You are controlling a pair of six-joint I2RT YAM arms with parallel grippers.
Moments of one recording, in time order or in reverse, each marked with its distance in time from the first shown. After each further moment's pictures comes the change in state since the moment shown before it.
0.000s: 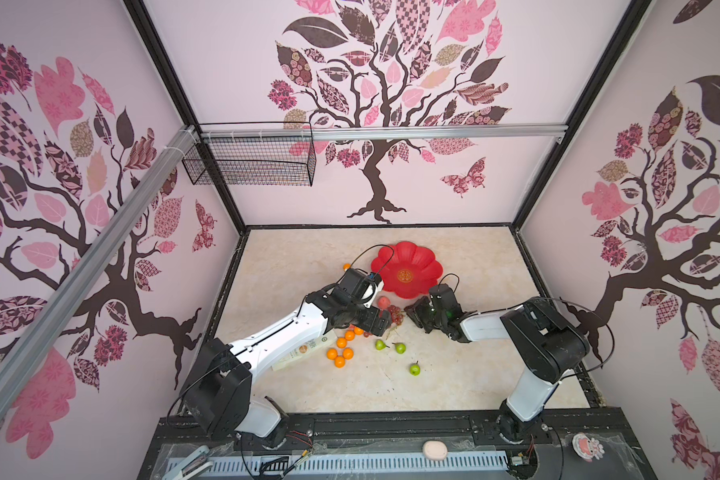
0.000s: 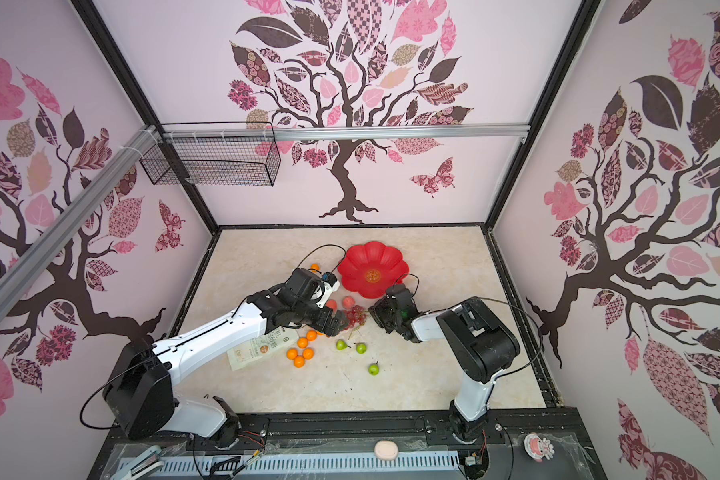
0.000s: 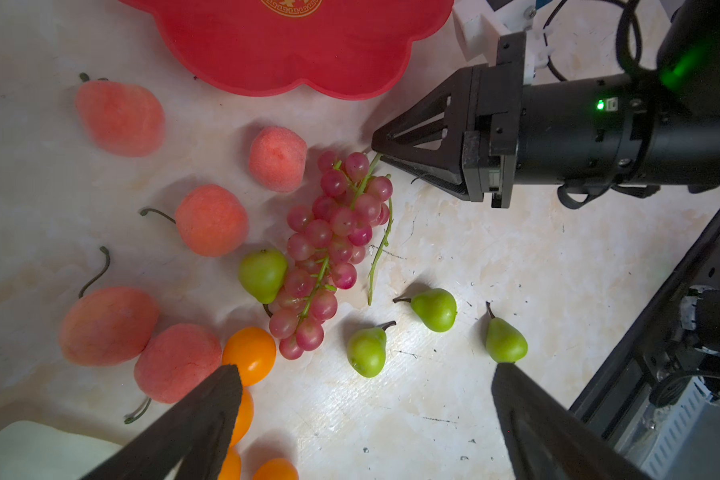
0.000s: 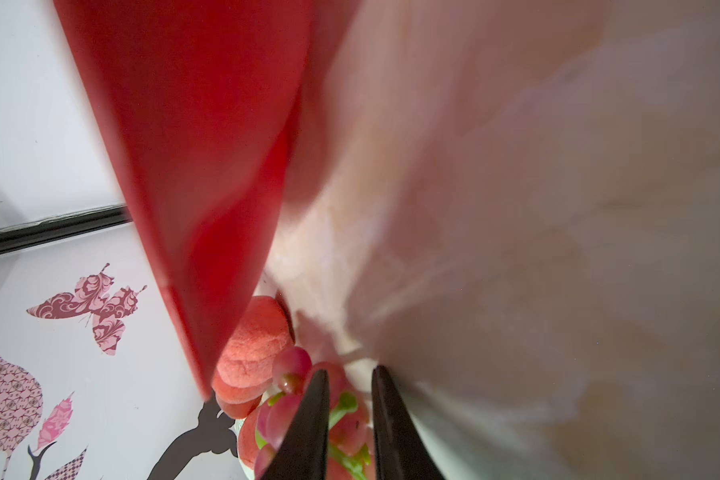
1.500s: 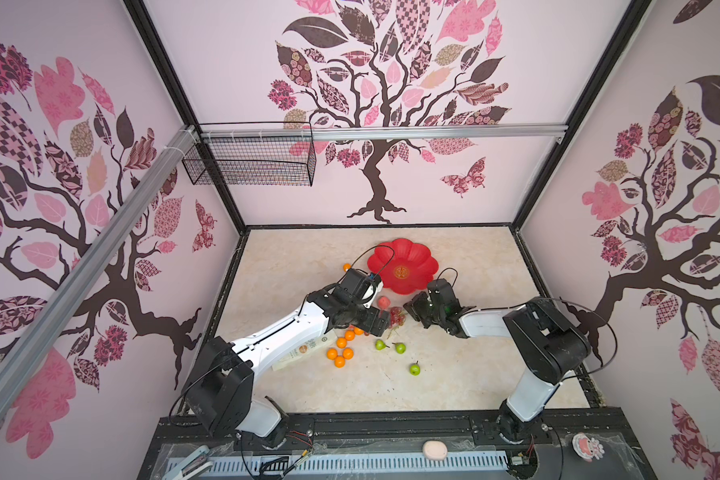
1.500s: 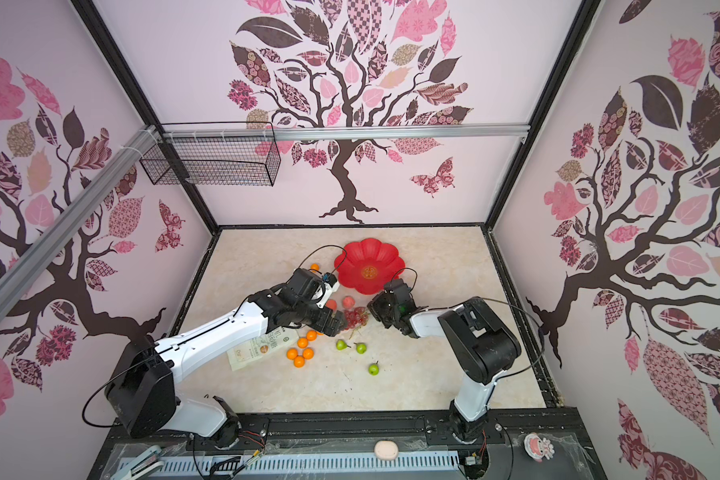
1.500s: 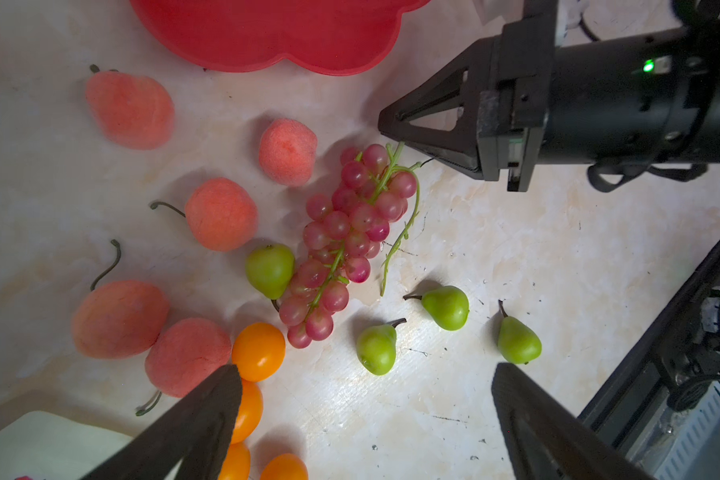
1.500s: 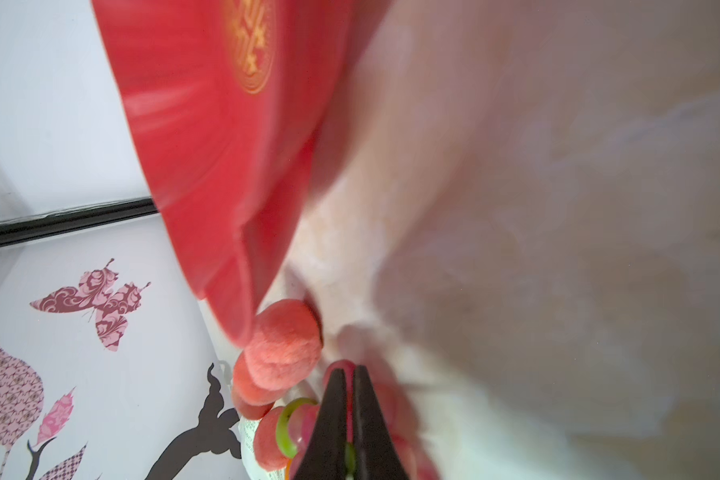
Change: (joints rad) left arm 0.000 0.008 0.005 -0.011 -0.025 0.006; right arm 0.000 -0.065 0.057 -0.085 0.022 -0.053
